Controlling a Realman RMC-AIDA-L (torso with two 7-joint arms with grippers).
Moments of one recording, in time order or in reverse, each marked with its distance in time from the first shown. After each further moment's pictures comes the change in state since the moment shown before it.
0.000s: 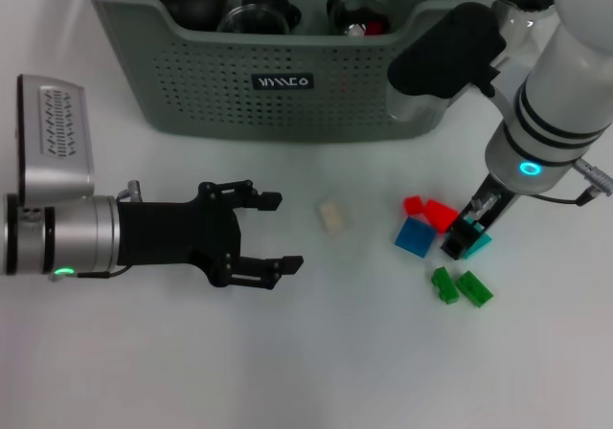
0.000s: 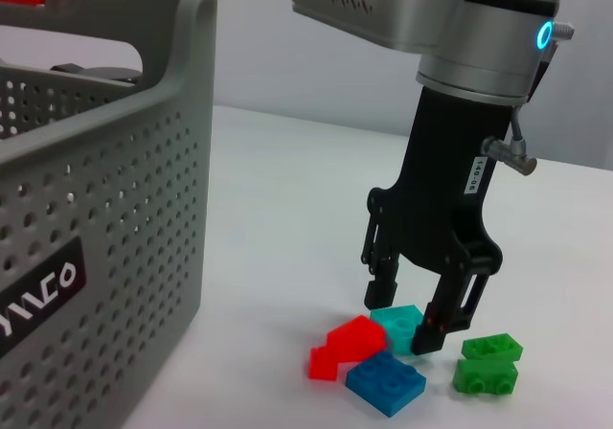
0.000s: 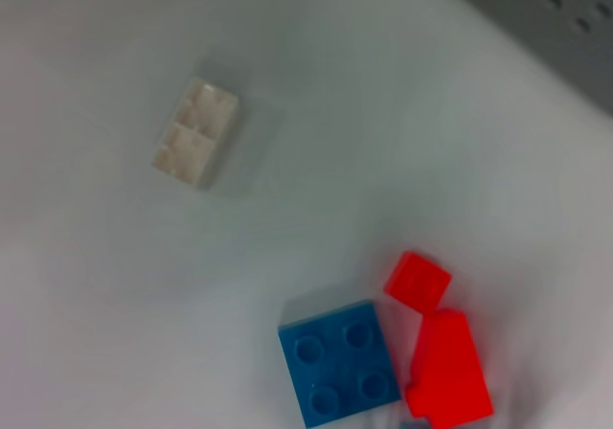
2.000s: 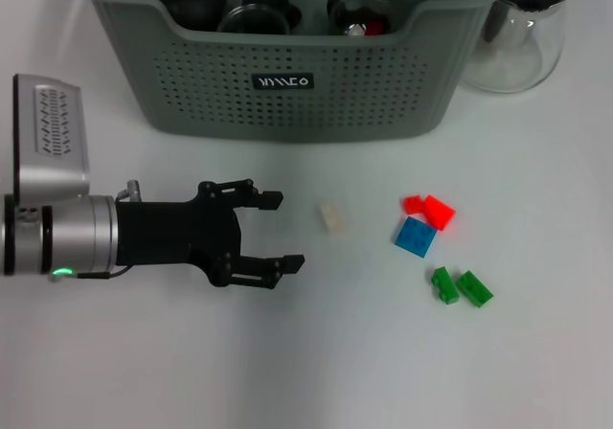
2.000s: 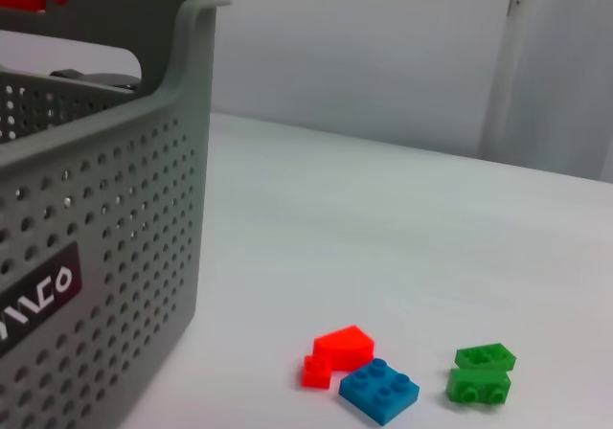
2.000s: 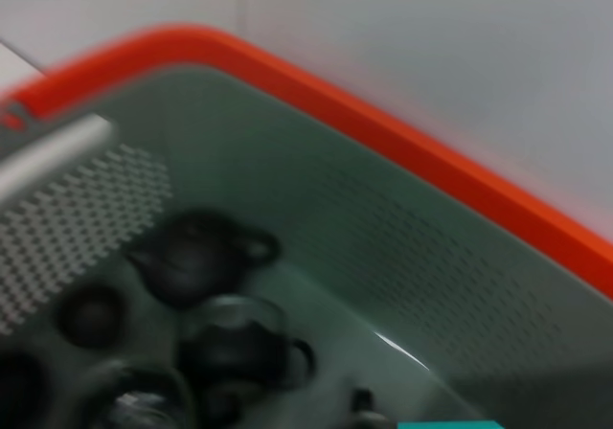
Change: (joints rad) left arm 0.005 0.000 -0.002 0.004 -0.009 0.015 -0.008; right arm 0.388 -0.076 0.704 0.110 -0.090 0.195 -0.233
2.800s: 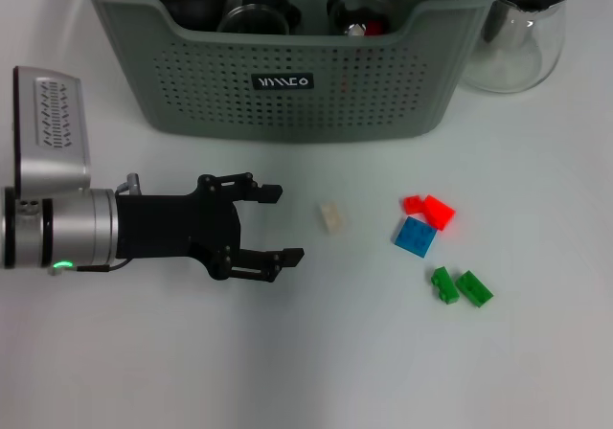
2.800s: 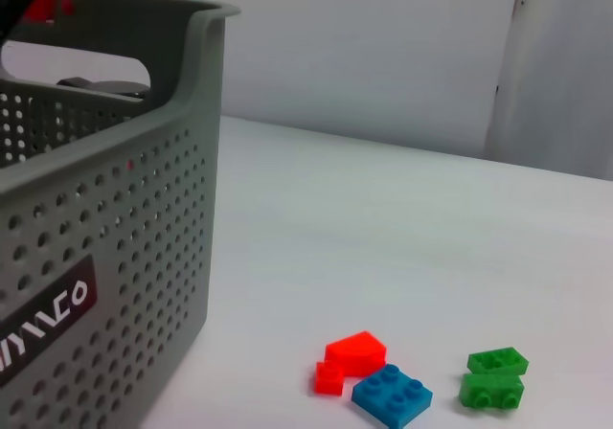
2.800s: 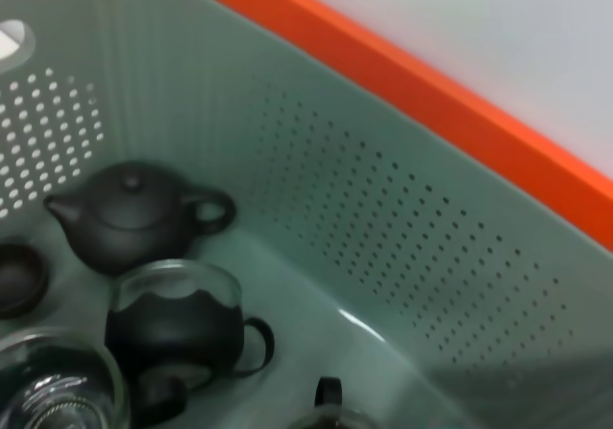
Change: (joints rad) left arm -0.013 0.004 -0.002 -0.002 -0.002 -0.008 0.000; right arm 0.016 0.024 -0.088 0.238 -0.028 0.282 -0.009
